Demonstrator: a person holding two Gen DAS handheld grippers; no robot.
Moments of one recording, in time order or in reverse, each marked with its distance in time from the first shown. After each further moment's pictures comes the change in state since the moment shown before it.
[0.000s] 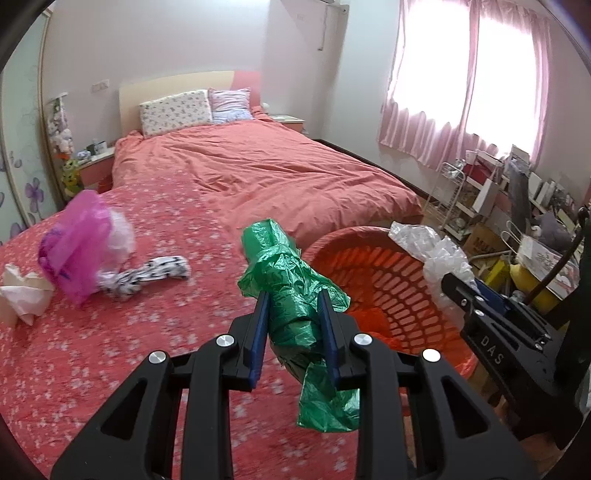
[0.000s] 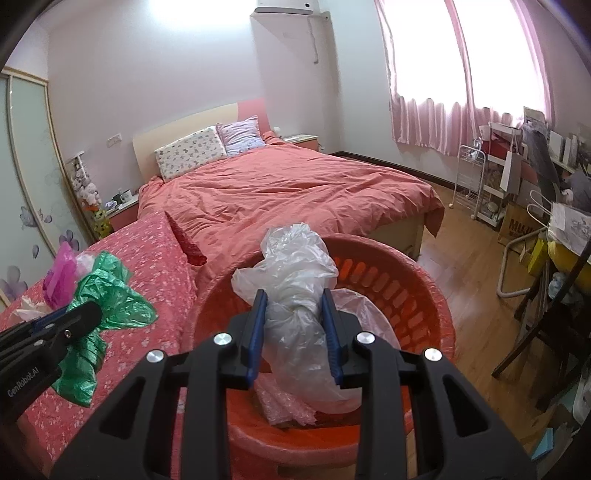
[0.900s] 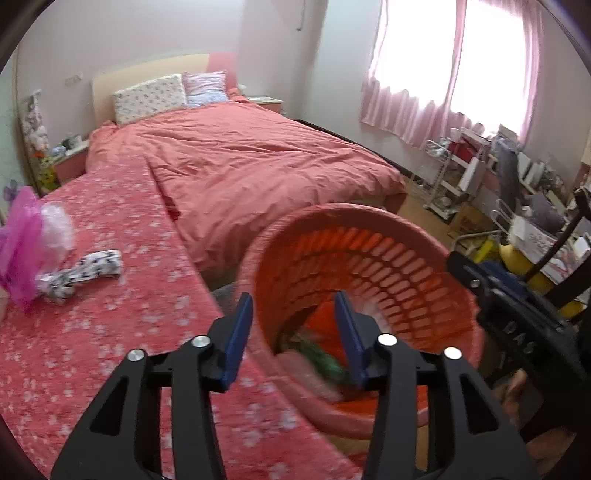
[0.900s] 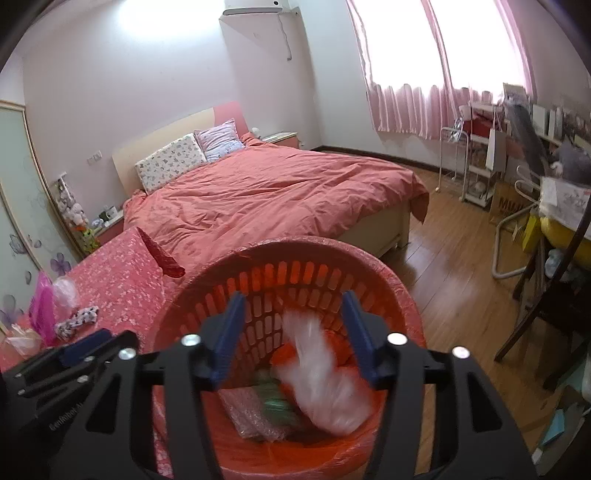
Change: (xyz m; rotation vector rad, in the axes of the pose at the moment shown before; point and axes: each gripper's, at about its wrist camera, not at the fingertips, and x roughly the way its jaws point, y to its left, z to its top) left arm 0.042 -0.025 -0.005 0.038 0.068 -0.033; right arm 0.021 -0.037 0.008 0.066 -0.001 -0.041
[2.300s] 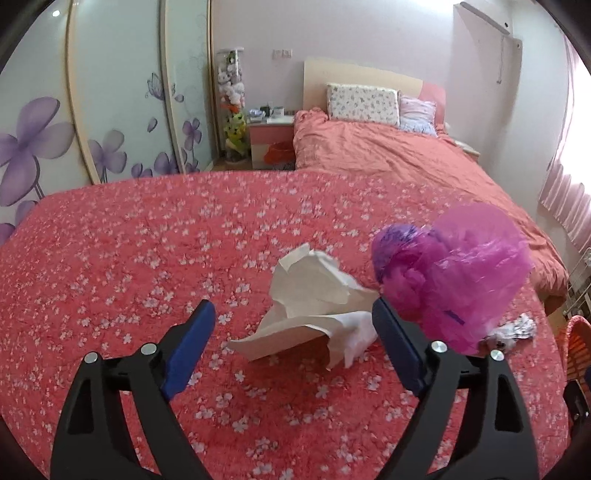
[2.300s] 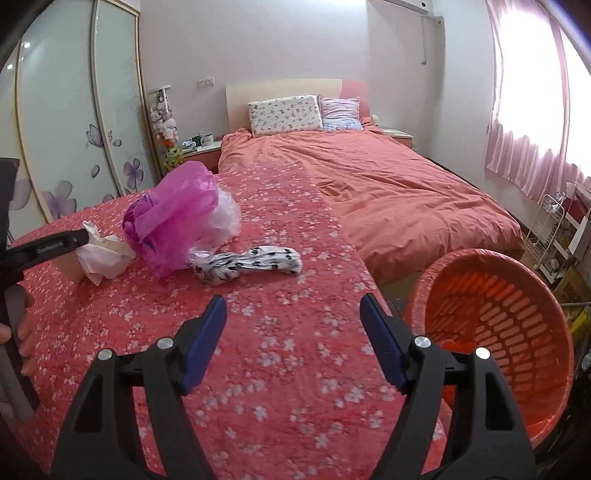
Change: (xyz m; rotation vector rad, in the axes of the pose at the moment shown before) left arm -0.098 0.324 -0.034 -0.428 -0.046 0.556; right arm -0.004 0.258 -0.054 -0.385 0.095 0.260
